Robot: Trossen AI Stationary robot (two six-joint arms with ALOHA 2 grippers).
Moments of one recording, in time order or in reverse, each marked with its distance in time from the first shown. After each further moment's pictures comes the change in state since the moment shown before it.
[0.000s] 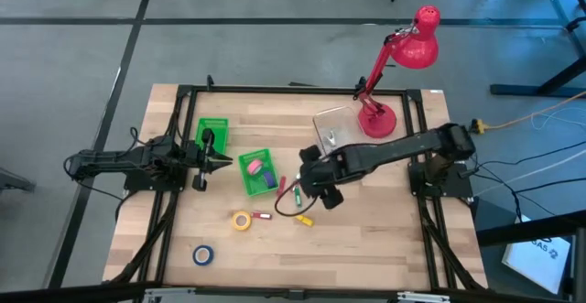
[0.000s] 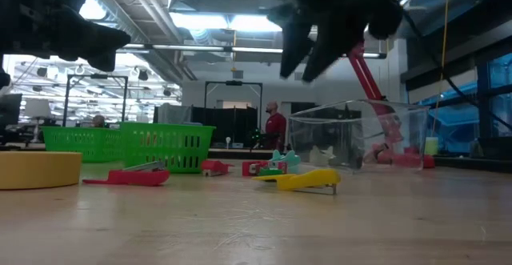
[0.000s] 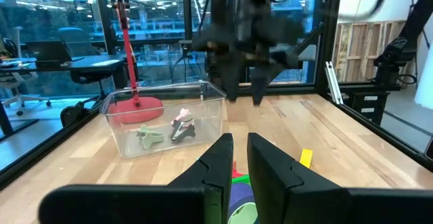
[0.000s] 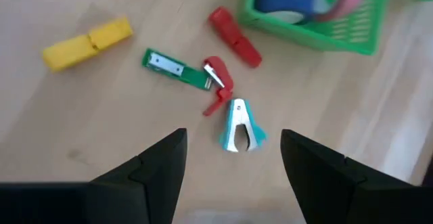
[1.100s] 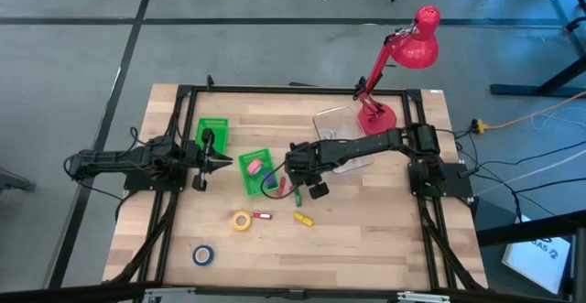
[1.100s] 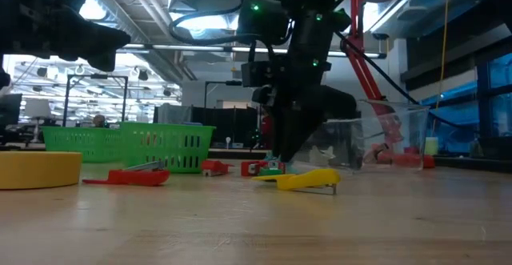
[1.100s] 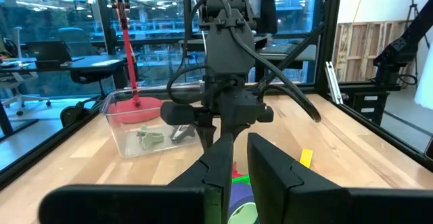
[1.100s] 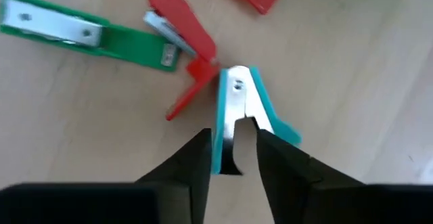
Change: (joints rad) left arm 0.000 0.000 0.000 -0.001 0.000 0.000; right arm -0.157 0.251 0.000 0.104 -0.086 0.021
